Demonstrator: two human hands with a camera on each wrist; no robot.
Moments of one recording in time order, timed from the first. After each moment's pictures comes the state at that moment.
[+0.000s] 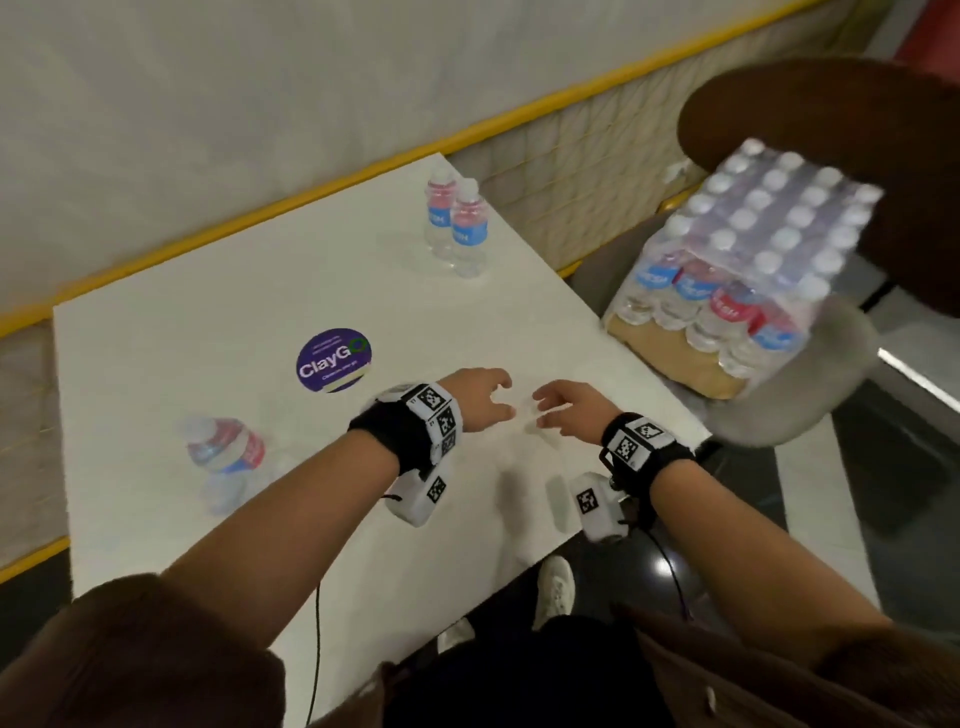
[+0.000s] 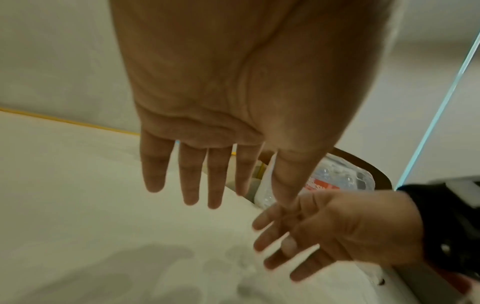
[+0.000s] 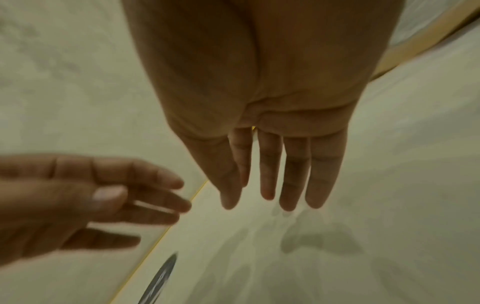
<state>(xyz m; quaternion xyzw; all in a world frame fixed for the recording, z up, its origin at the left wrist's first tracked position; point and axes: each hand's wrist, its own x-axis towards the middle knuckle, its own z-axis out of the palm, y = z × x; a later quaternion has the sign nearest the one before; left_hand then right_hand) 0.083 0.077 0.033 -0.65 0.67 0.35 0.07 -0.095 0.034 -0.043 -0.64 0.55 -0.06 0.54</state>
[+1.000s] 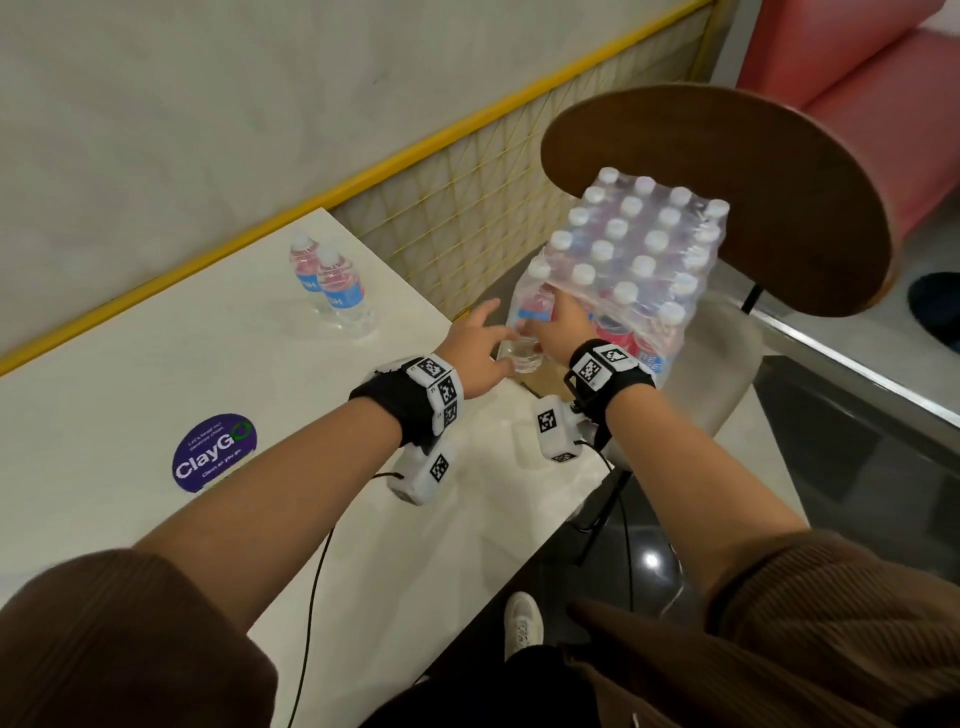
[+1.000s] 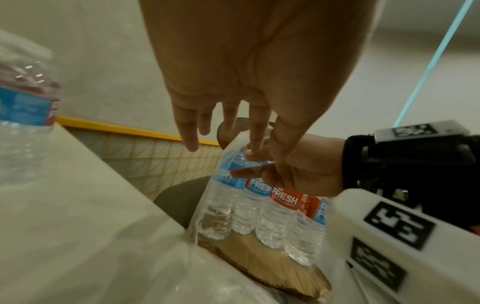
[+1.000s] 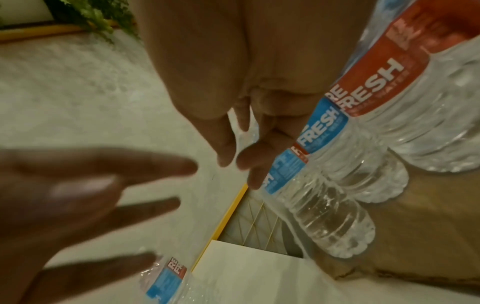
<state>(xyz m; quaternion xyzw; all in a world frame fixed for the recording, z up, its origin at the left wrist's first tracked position) -0.041 -0.056 0.045 -0.60 0.75 0.27 -0.08 -0.188 -0.106 0.018 -0.55 0.65 -0.30 0.43</state>
